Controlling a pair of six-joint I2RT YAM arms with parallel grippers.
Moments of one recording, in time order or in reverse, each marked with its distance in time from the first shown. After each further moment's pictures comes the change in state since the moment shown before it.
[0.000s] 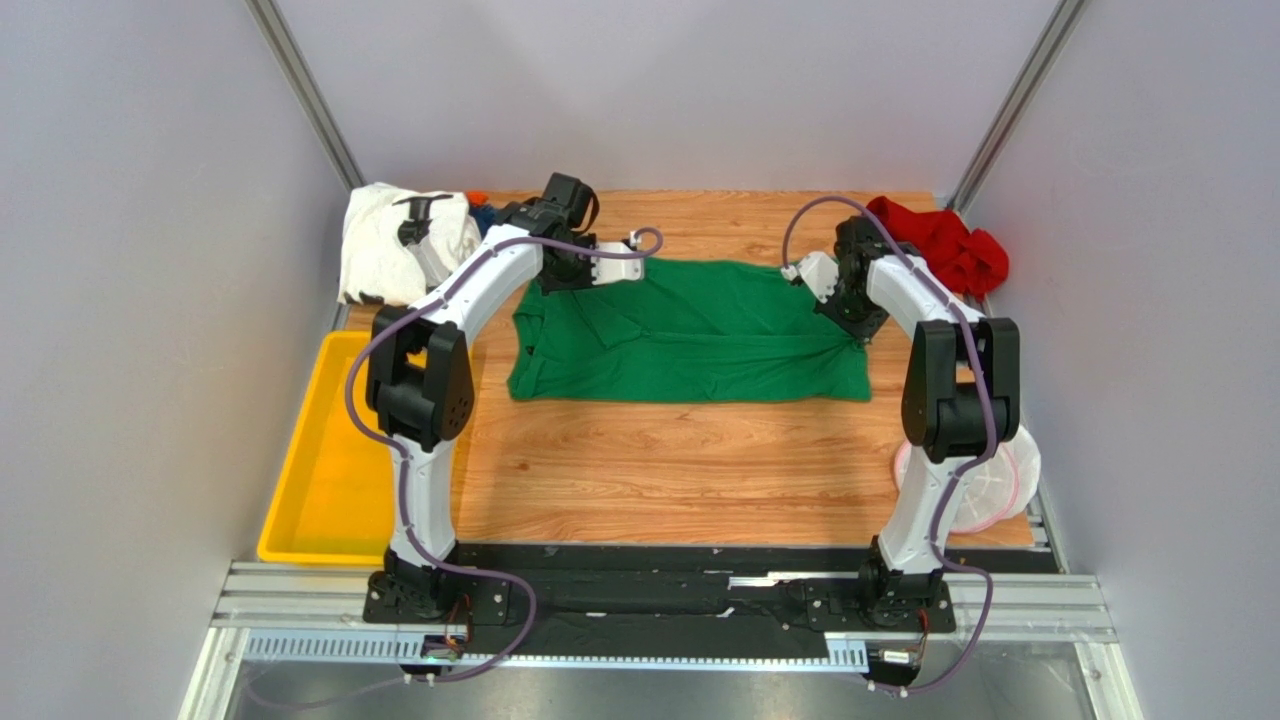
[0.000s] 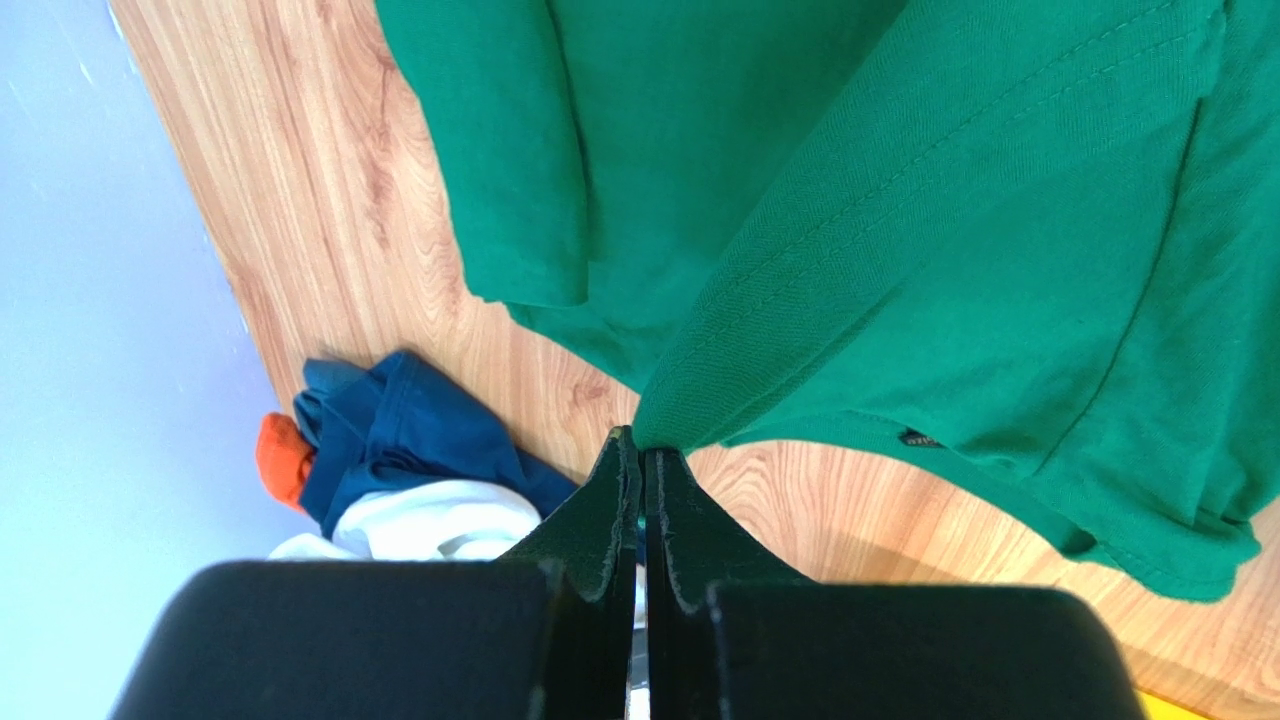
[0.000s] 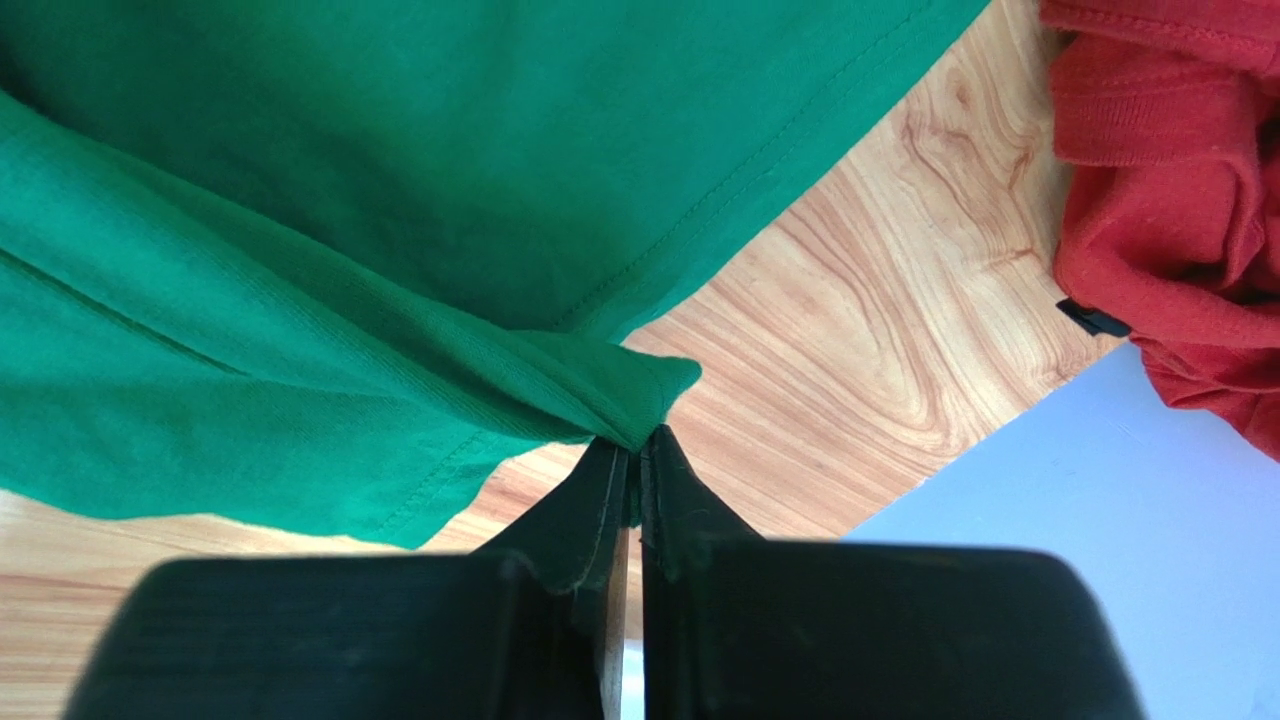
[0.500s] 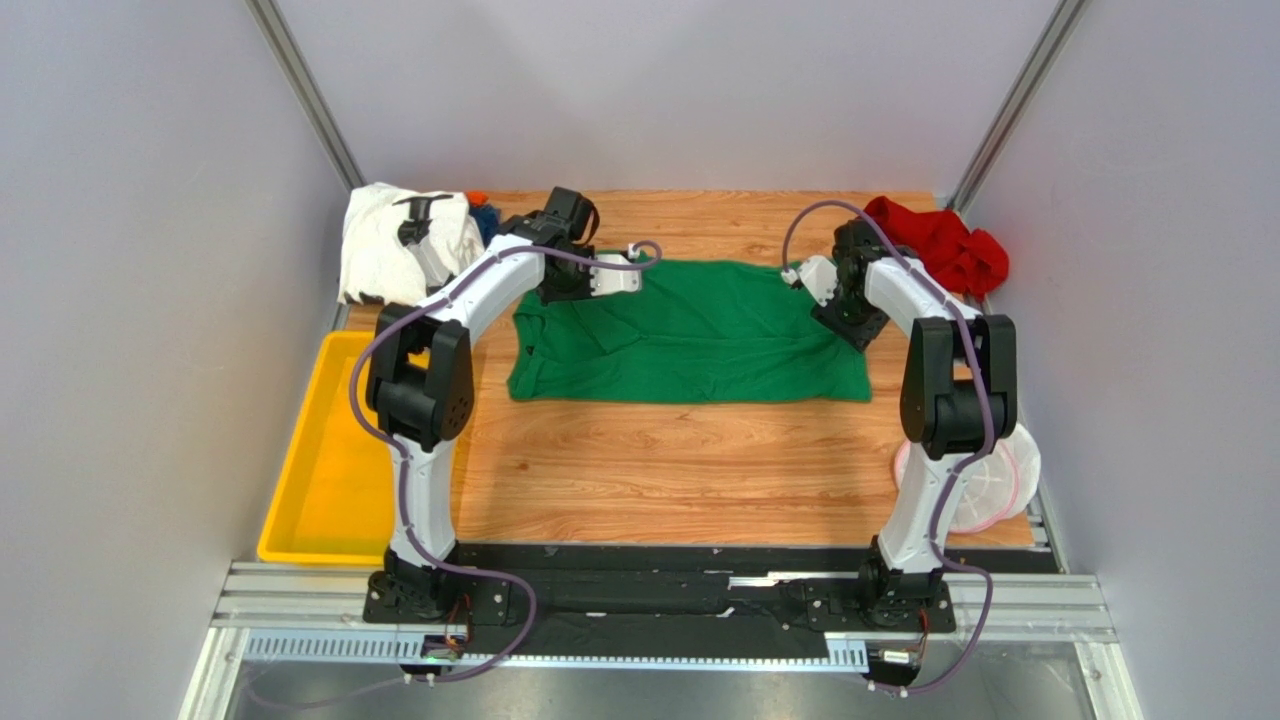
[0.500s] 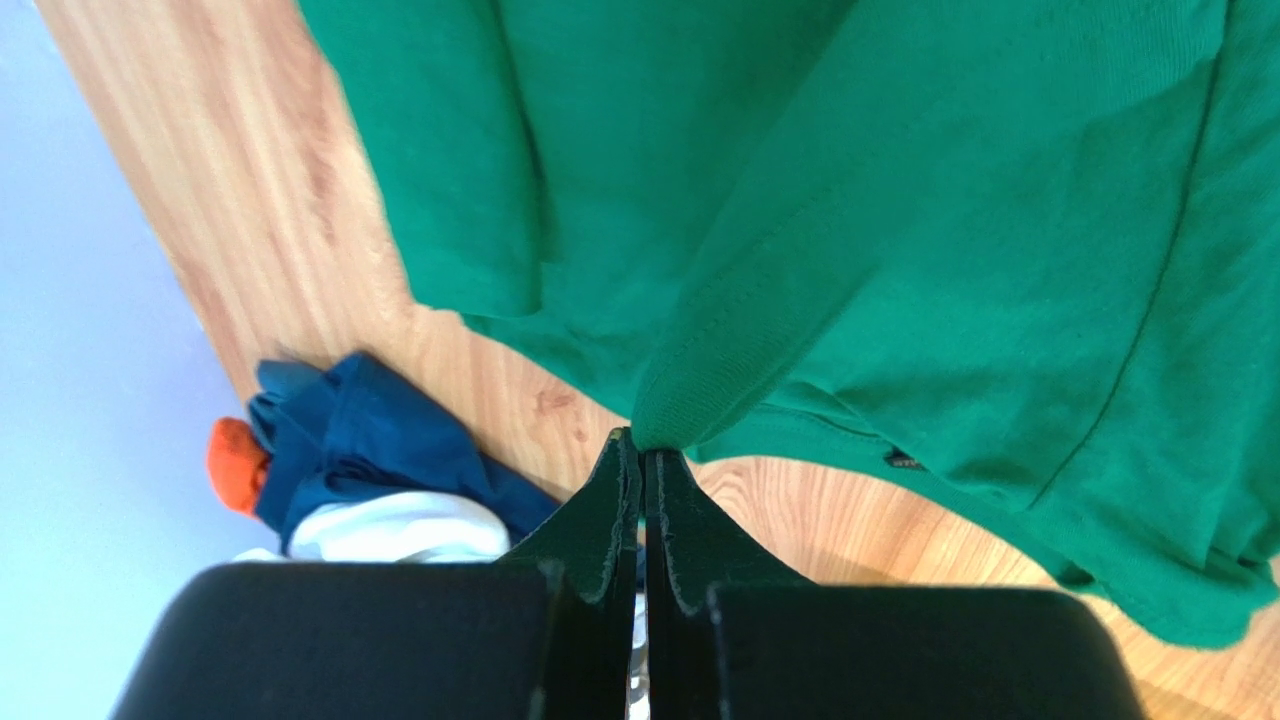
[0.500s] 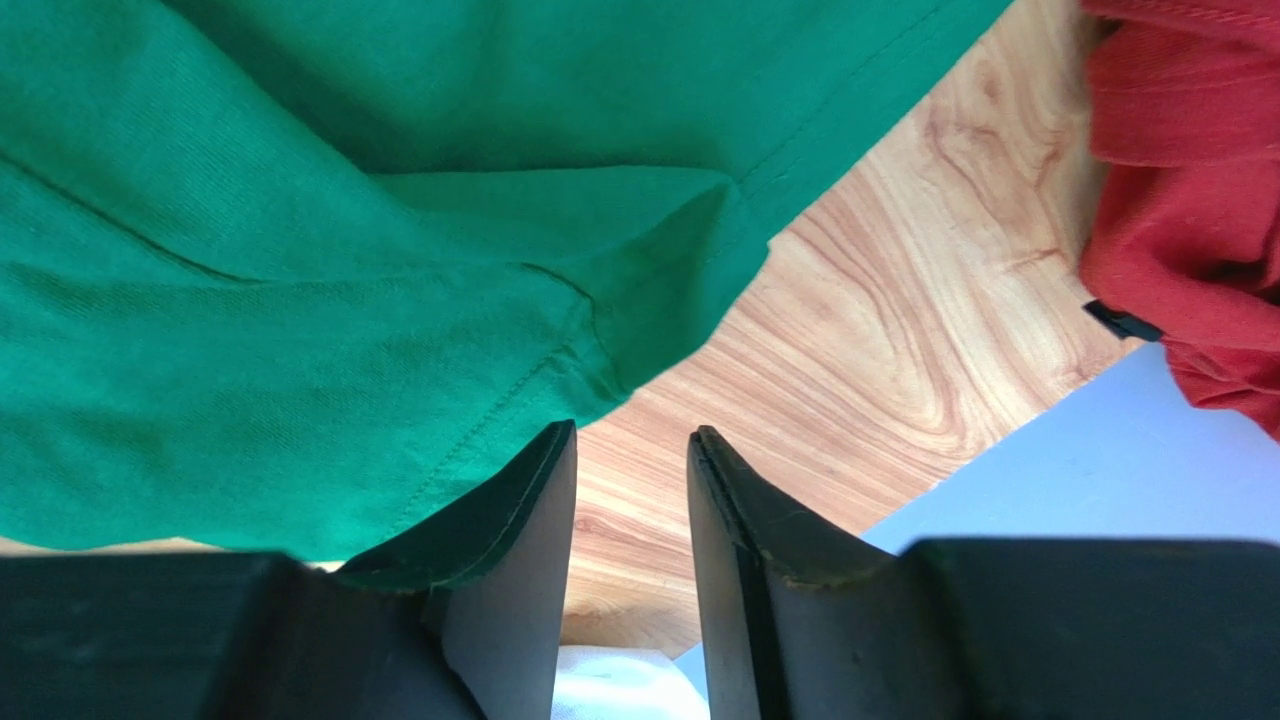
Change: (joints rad) left arm 0.000 0.000 -0.080 0.064 -0.027 -0.001; right arm 0.000 0.021 -0.008 0.017 0.018 0.009
